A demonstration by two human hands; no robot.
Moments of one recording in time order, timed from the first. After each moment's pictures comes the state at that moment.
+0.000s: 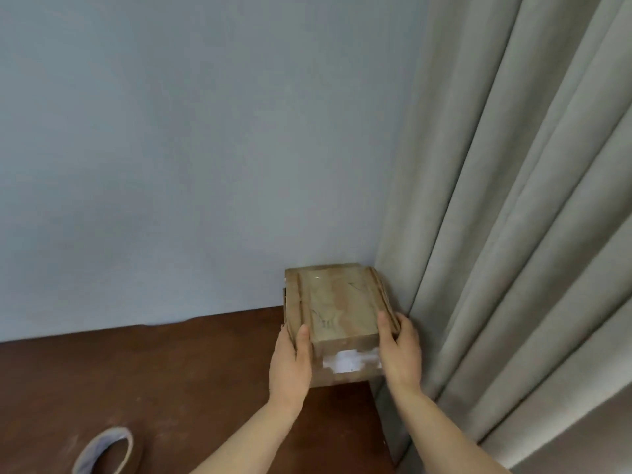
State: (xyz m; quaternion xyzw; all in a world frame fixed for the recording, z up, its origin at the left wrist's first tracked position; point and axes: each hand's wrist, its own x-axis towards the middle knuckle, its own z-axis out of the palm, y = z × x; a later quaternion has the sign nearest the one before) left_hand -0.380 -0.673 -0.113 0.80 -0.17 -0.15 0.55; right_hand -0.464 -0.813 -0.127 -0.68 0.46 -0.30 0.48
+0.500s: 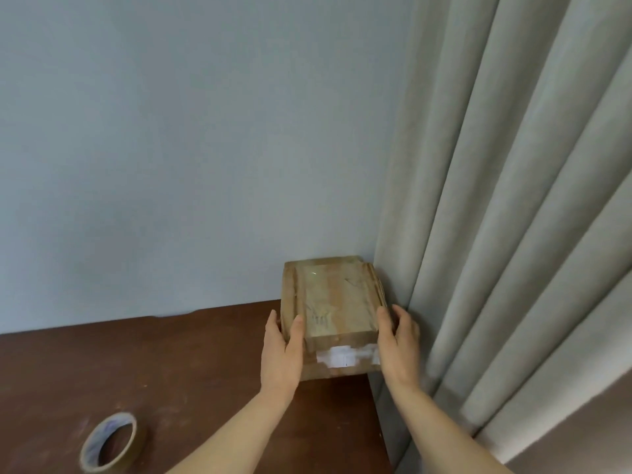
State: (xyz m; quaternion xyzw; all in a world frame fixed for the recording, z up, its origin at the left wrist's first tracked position) left_hand -0.383 -0.682 -0.120 0.81 -0.11 -0.15 0.56; right_hand -0.477 -0.825 -0.131 -0.69 0.42 -0.28 0.51
